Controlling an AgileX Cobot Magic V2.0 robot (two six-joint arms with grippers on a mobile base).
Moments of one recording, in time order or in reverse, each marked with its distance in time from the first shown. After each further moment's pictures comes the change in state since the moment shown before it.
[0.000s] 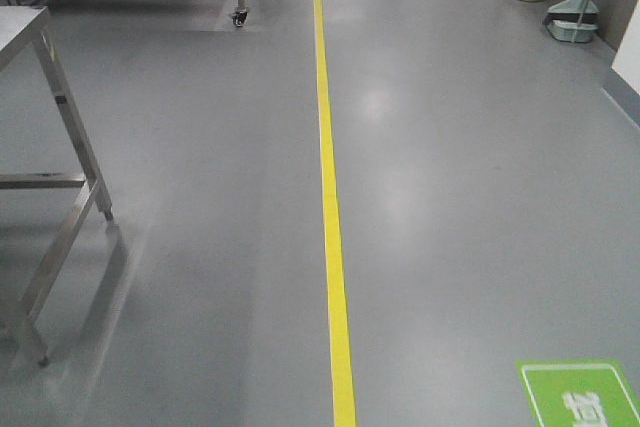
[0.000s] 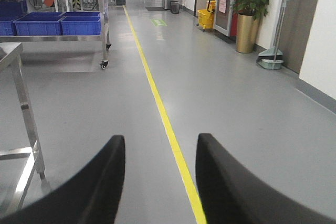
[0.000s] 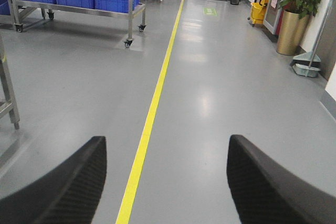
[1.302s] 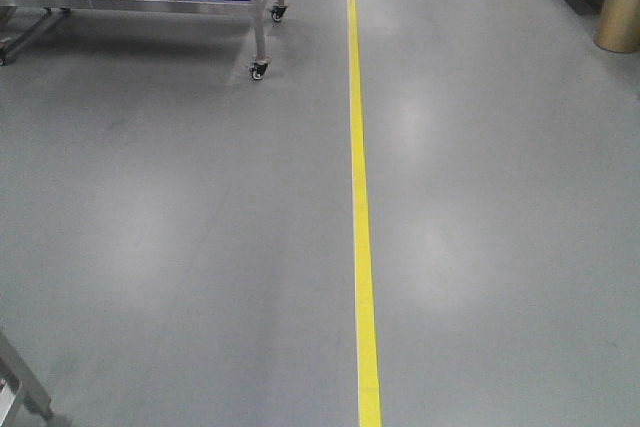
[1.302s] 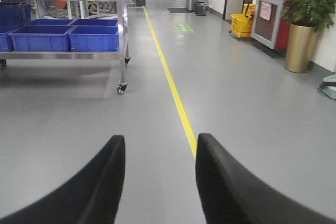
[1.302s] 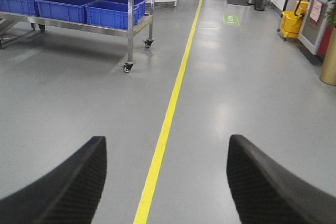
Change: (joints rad) left arm 0.000 0.000 0.000 0.000 -0.001 0.000; right arm 0.000 0.000 0.000 0.000 0.000 0.000
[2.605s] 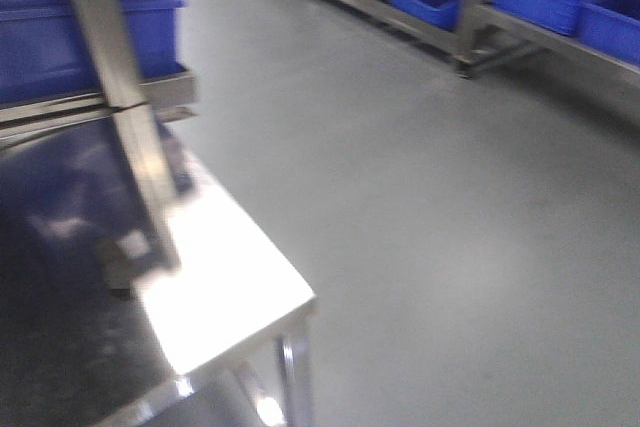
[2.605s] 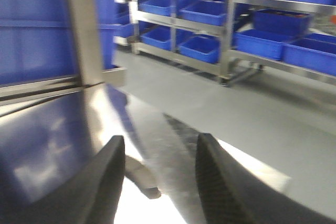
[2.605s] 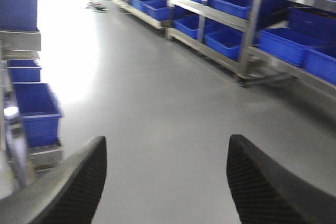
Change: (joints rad) left arm 0.000 0.000 0.000 0.000 0.000 0.000; right arm 0.000 0.000 0.000 -0.001 0.000 0.000
